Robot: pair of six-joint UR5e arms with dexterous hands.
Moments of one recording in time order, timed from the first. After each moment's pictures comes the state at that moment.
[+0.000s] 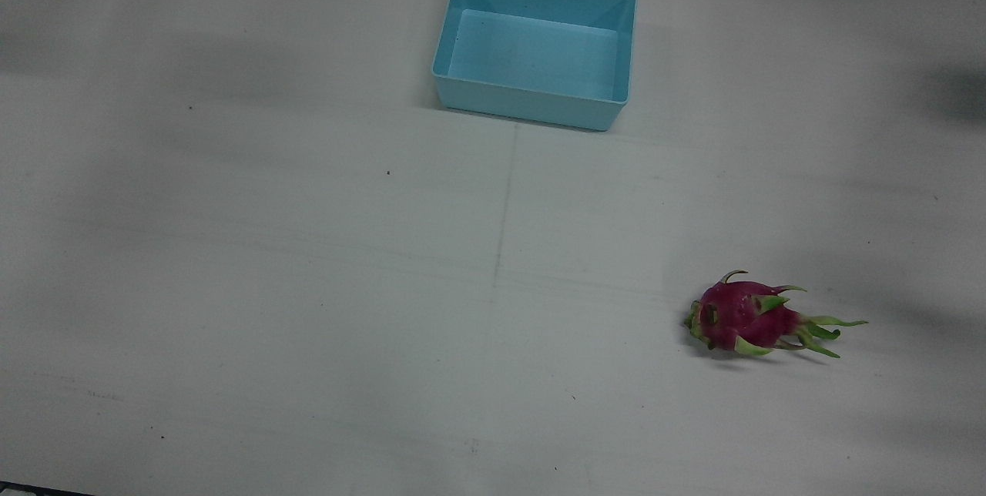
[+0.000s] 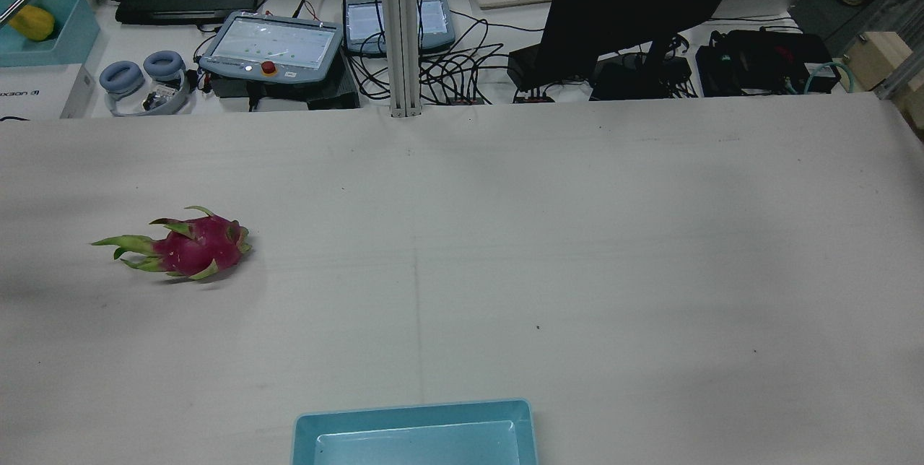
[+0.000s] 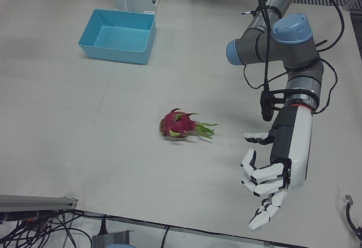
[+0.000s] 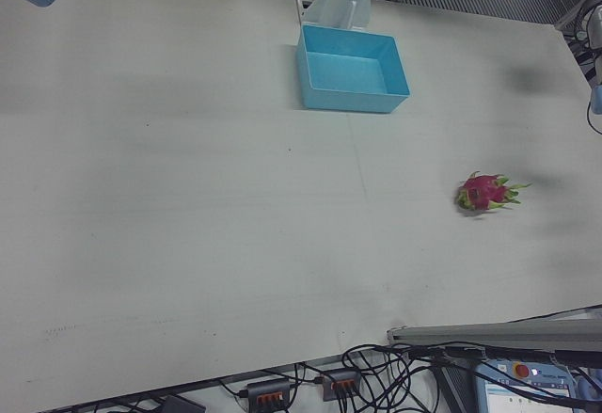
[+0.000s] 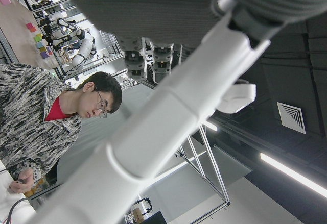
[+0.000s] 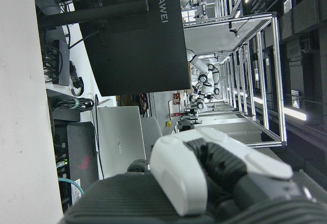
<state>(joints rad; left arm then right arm) -1.29 -1.93 -1.50 -0.09 1.37 0.53 1.53 -1.64 1.64 -3.27 -1.57 0.14</state>
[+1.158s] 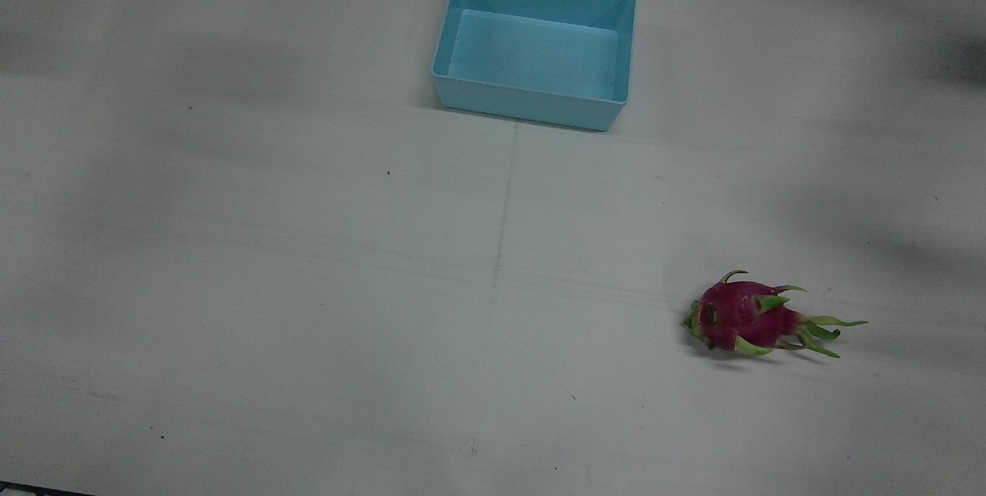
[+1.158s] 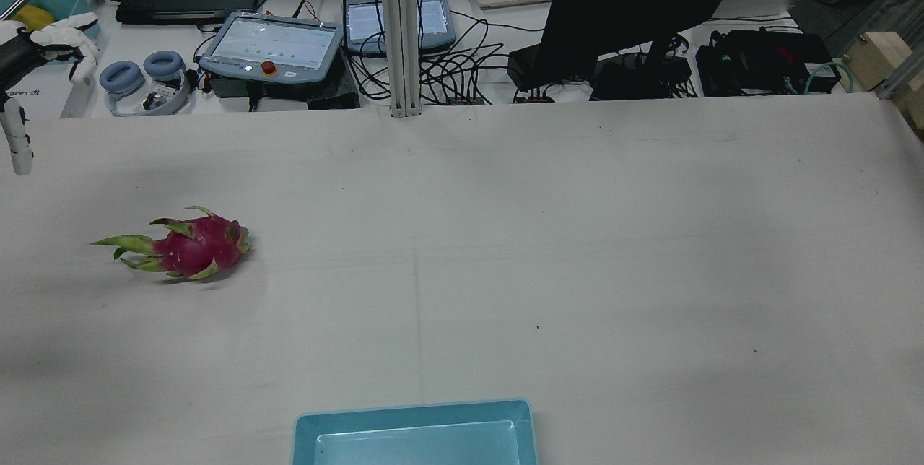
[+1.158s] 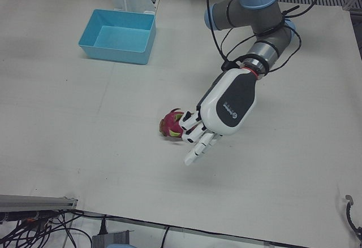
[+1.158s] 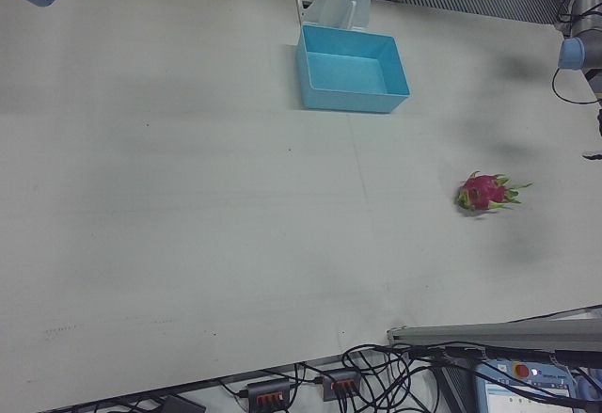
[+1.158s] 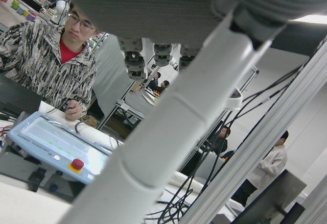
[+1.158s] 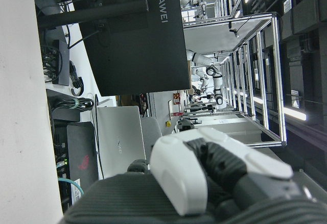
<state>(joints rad) -1.13 -1.84 -1.84 0.24 1.54 1.01 1.53 -1.64 1.64 -3.27 -1.57 0.14</state>
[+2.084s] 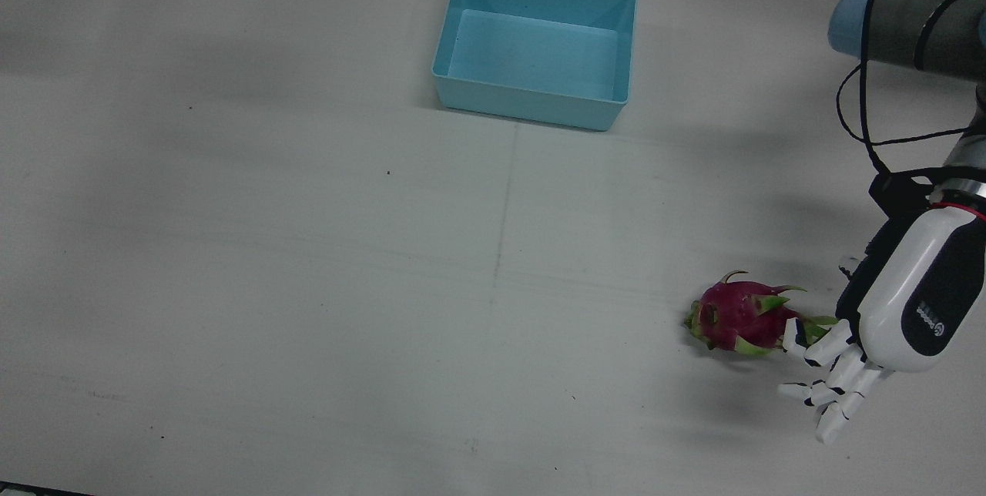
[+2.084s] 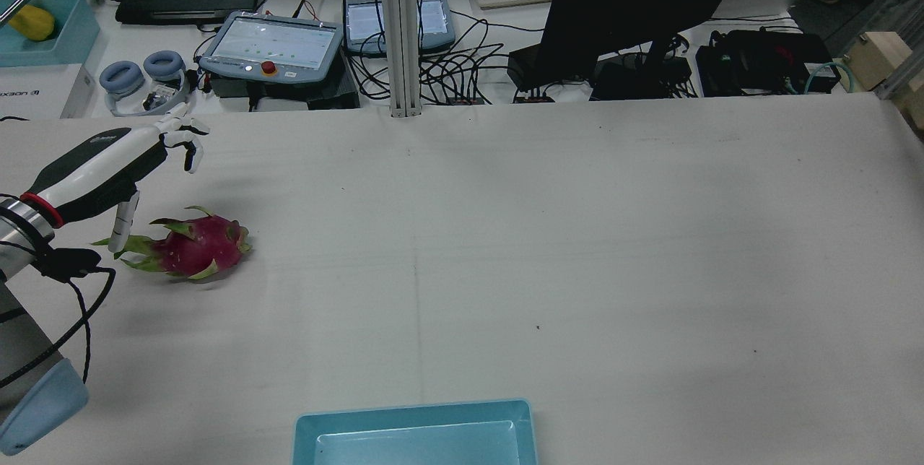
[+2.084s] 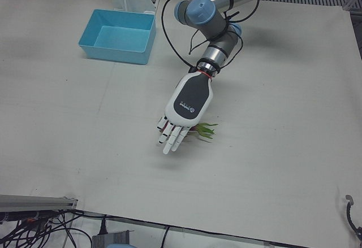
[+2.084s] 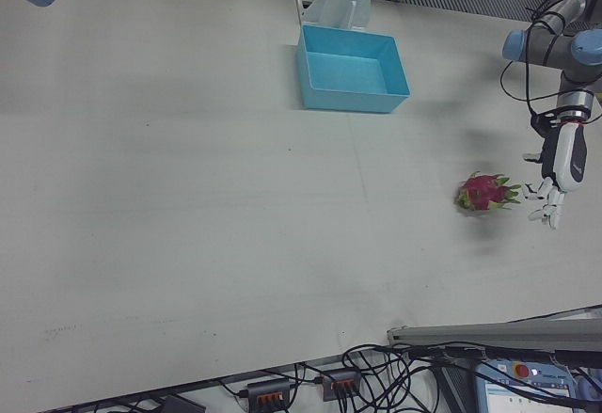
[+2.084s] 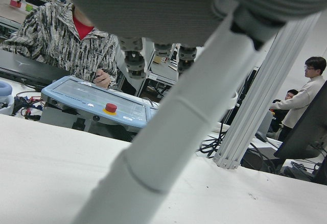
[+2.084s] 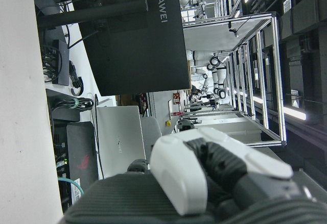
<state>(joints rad) -0.80 -1.90 -1.85 0.50 1.23 1.29 1.53 -1.64 1.64 -3.27 -1.57 0.14</state>
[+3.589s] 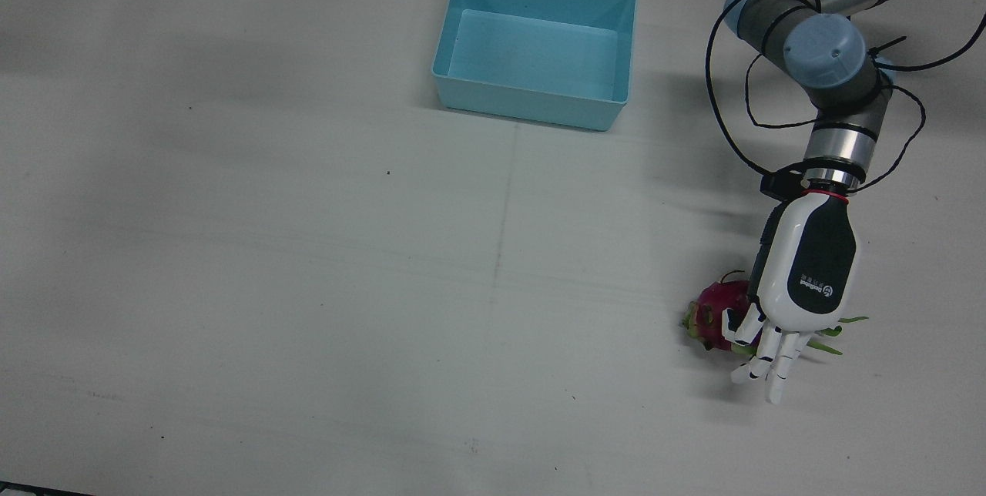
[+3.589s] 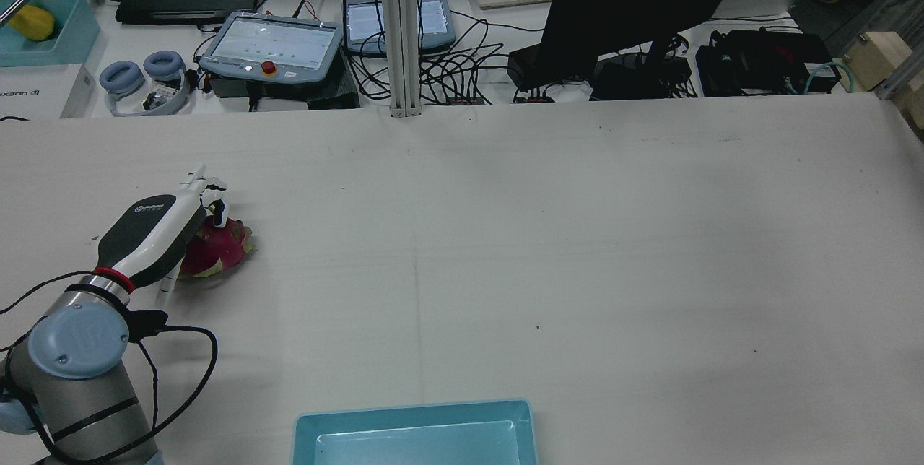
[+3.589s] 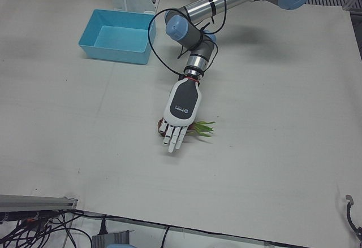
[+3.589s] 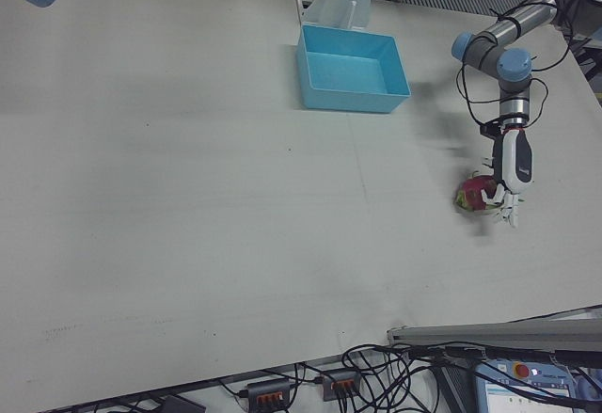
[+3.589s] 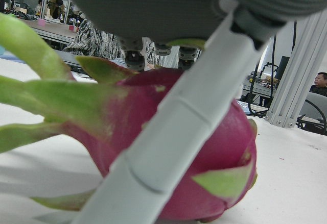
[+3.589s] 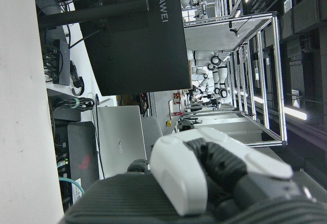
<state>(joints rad) -0.59 -1.97 -1.69 0.56 0.91 1.28 1.53 -1.64 1.64 -3.27 -1.57 0.14</state>
